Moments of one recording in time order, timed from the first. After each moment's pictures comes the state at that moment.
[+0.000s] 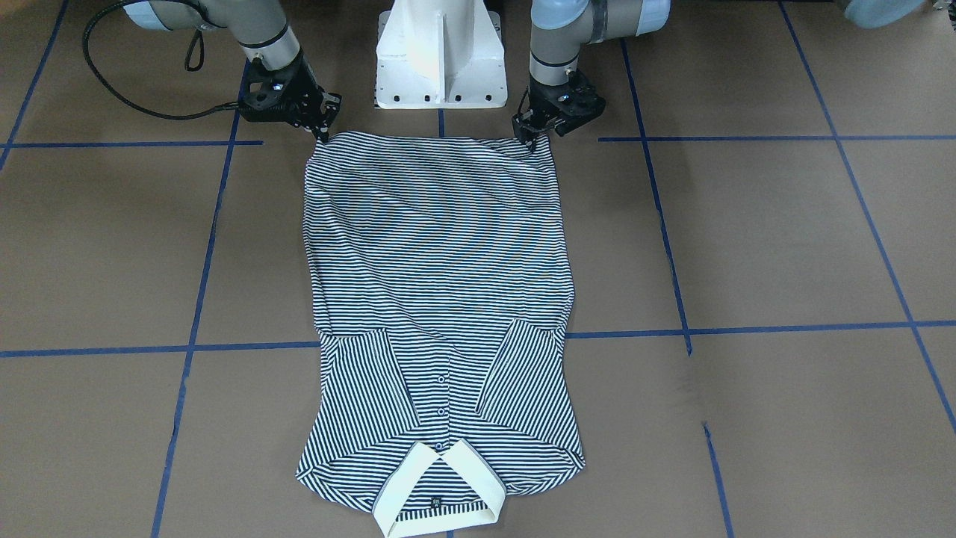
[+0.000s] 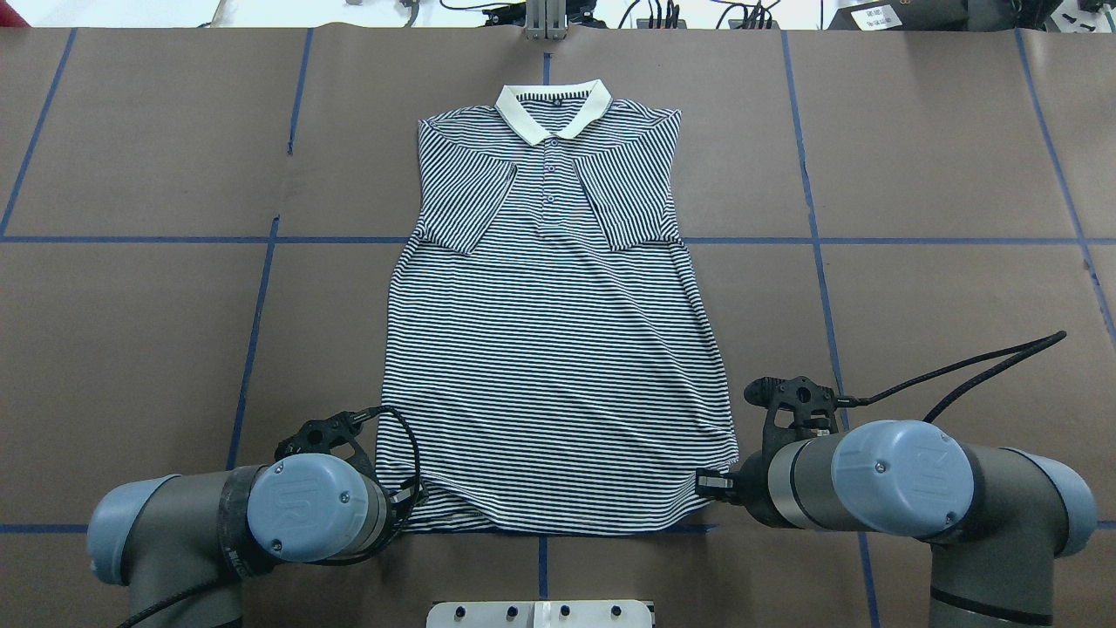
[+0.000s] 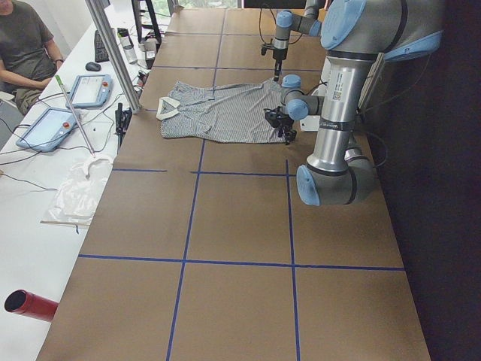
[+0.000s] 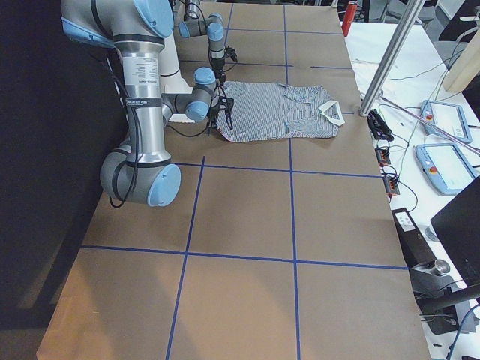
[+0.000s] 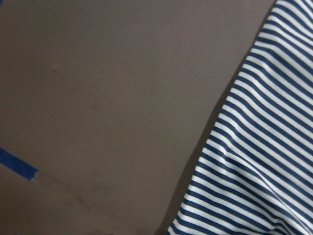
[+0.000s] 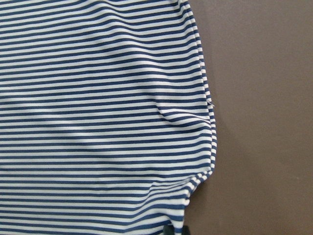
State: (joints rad) left arm -0.19 -1.90 -1.97 -1.55 -1.68 -1.94; right arm 0.26 -1.47 2.11 -1.29 1.73 1.56
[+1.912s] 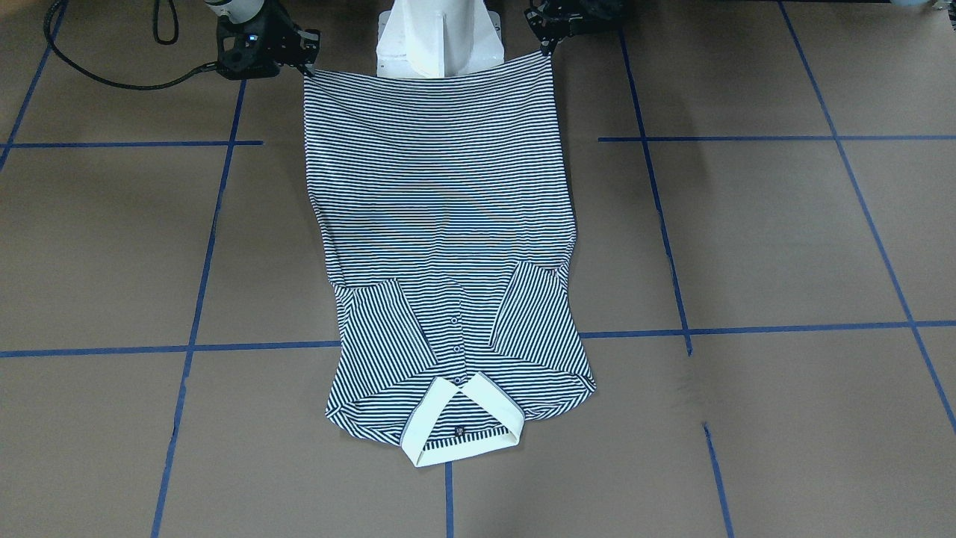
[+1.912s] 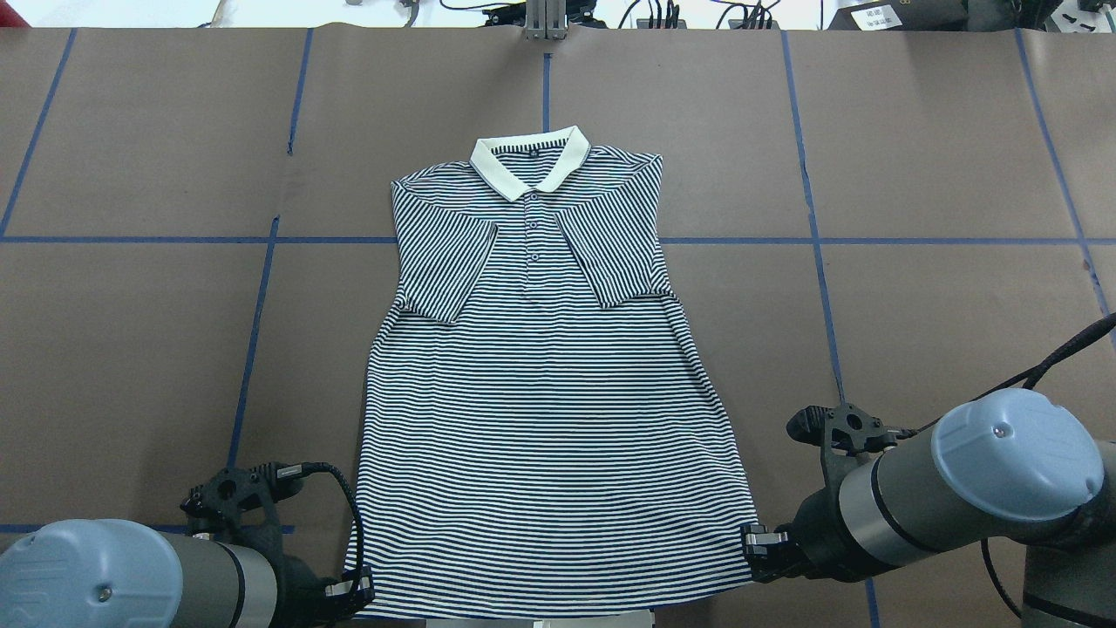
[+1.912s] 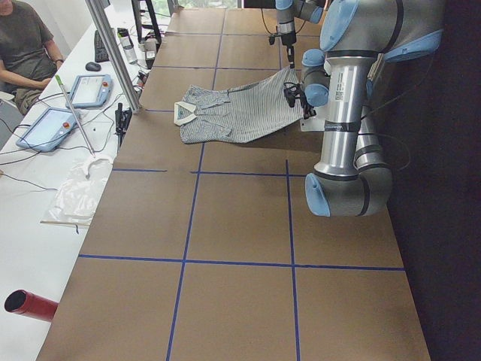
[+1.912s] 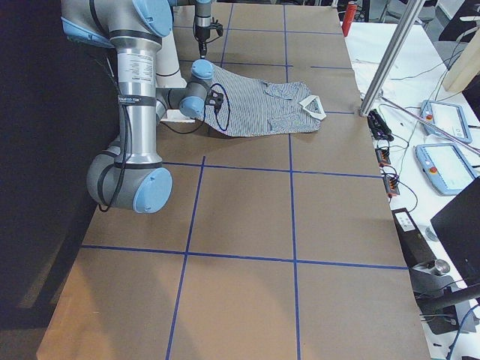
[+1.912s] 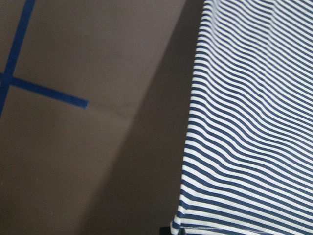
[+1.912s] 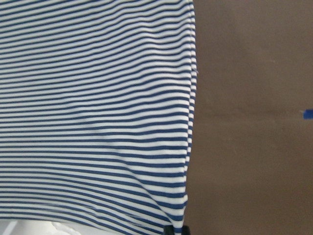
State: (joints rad) left arm -0.10 -1.74 -2.38 -1.54 -1.73 -1.81; right arm 0.32 -1.56 2.26 -1.29 2.06 1.53
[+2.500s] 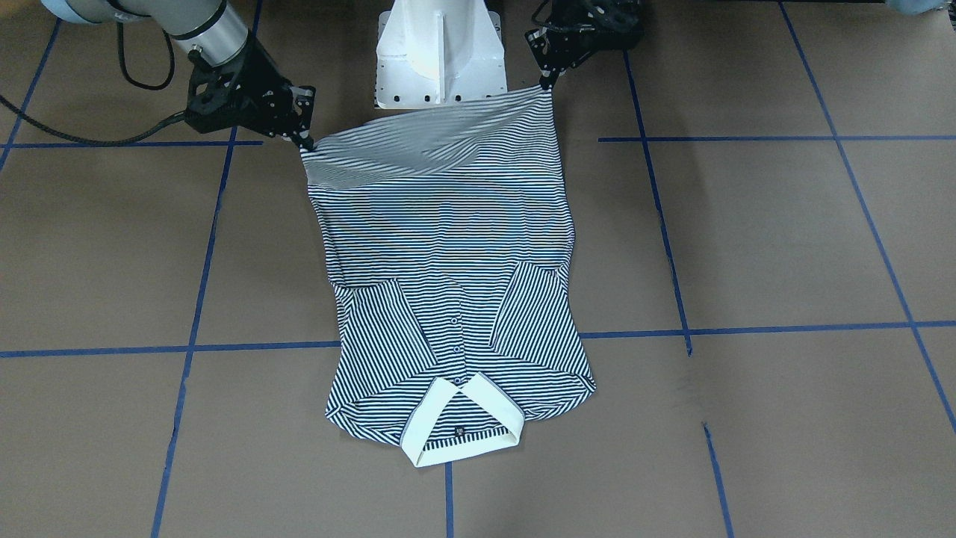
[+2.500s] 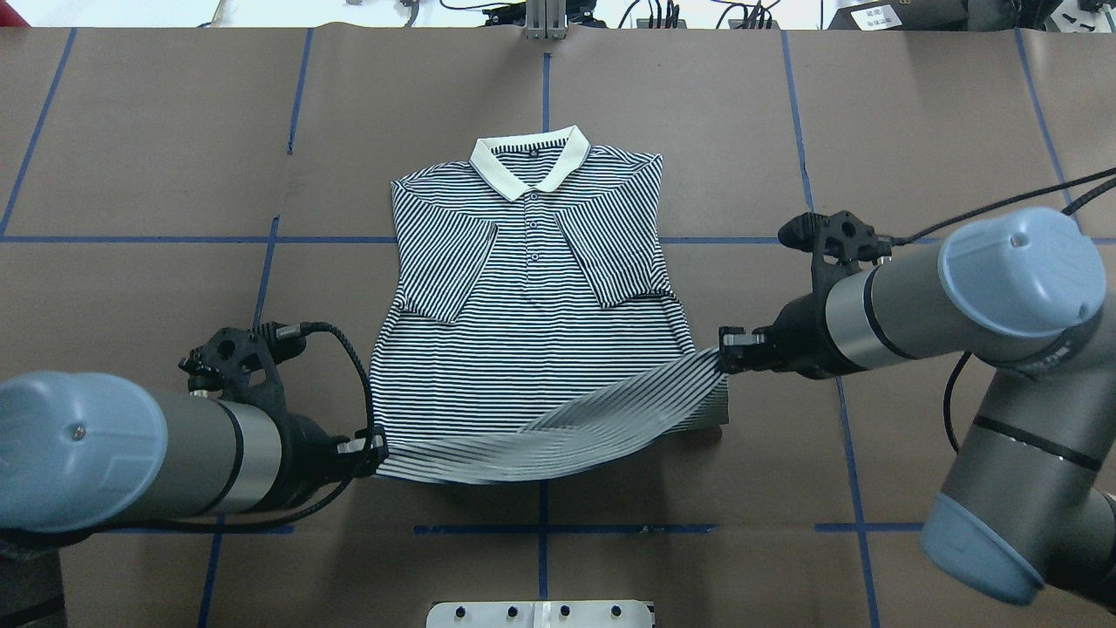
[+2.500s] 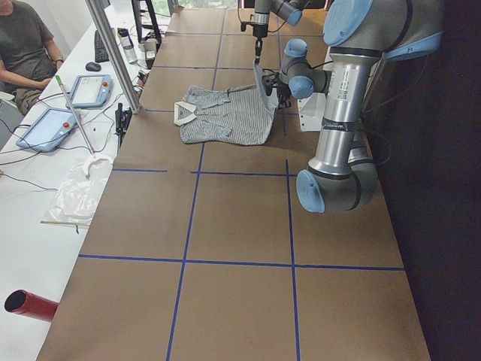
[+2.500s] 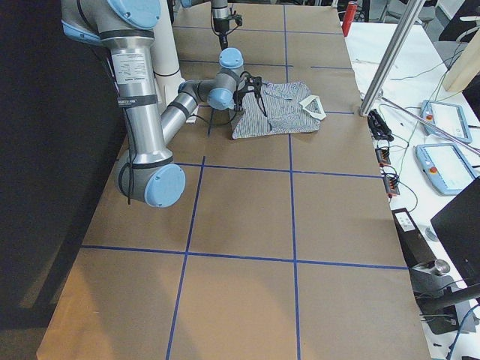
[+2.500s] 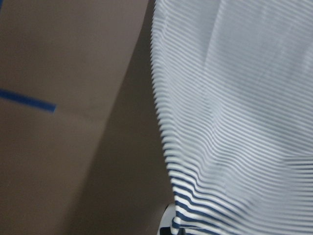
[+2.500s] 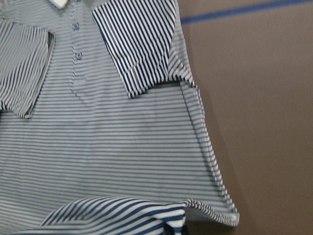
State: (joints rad) left arm -0.36 -1.86 -2.30 -1.54 -1.74 -1.63; right arm 0.63 -1.34 2.10 -1.29 1.98 1.27
